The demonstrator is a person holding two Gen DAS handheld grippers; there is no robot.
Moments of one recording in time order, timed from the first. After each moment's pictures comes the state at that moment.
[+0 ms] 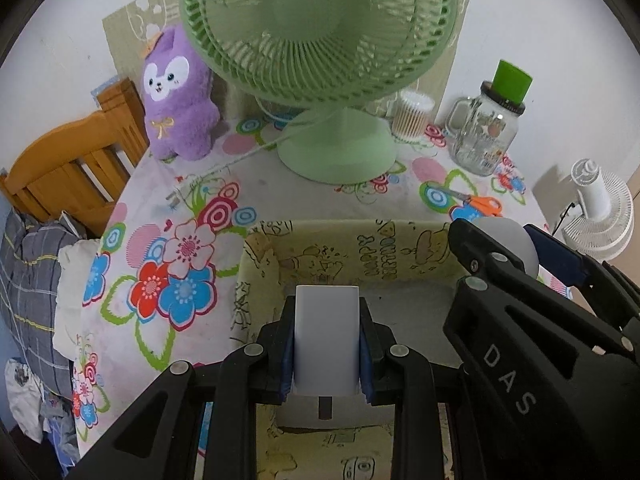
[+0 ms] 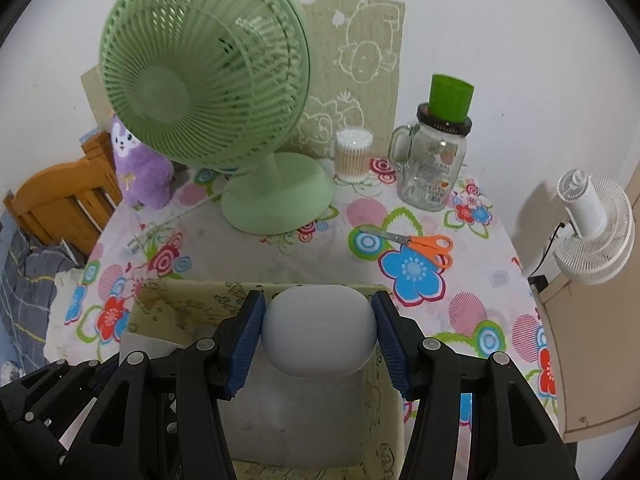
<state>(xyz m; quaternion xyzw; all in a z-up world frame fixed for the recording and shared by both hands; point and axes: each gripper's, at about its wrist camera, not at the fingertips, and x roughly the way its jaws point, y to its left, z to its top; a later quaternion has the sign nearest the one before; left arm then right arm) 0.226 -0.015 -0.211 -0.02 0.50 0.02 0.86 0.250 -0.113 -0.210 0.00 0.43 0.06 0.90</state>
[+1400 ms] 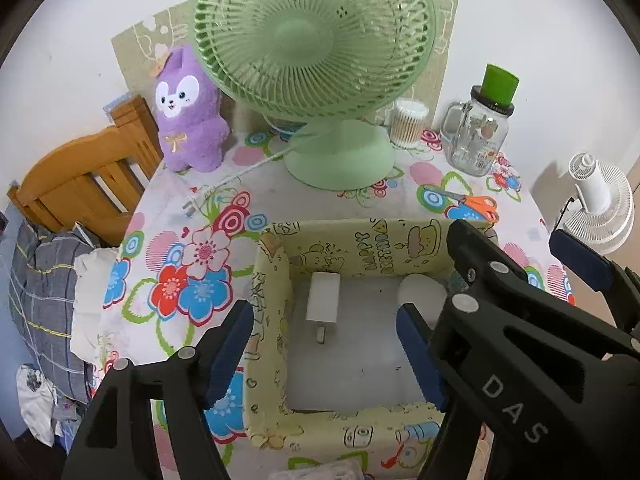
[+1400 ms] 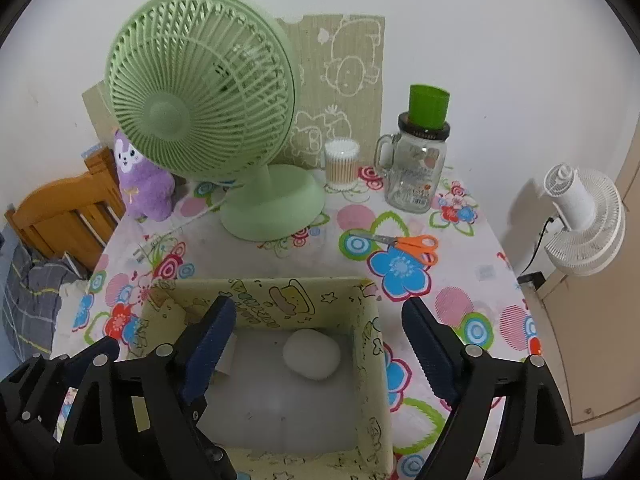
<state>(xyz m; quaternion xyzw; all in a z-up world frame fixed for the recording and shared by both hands) 0.204 -0.020 -0.185 0.00 0.49 0.03 0.87 0.220 -0.126 -0.183 0.02 0.40 0.05 0.91</state>
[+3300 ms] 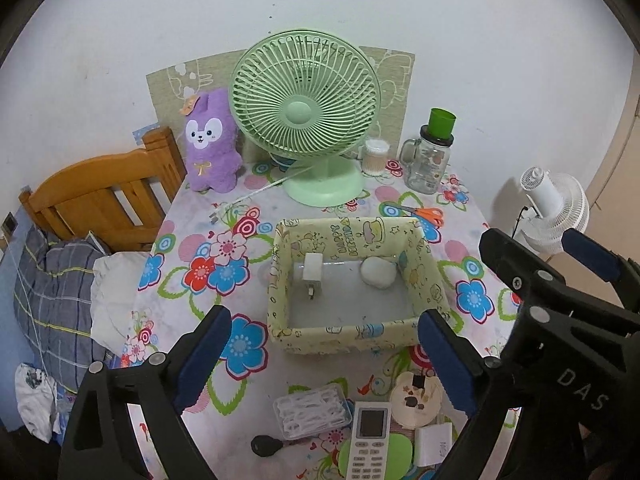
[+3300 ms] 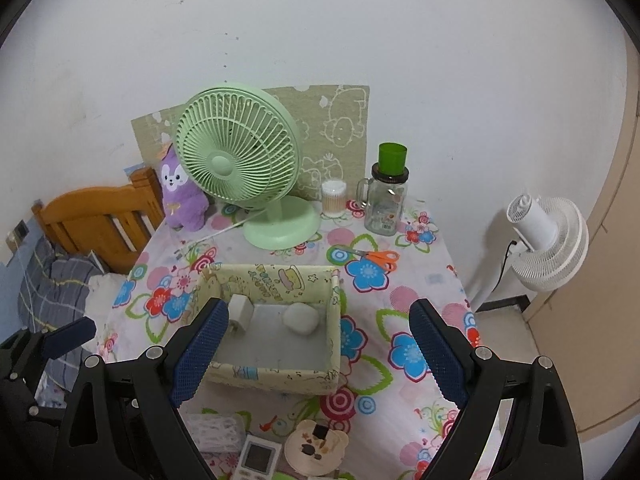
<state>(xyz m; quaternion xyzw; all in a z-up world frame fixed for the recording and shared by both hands) 0.092 -0.023 -0.104 -0.01 0.44 0.00 0.90 0.101 -0.163 -0.099 0.00 0.35 0.07 0.93</state>
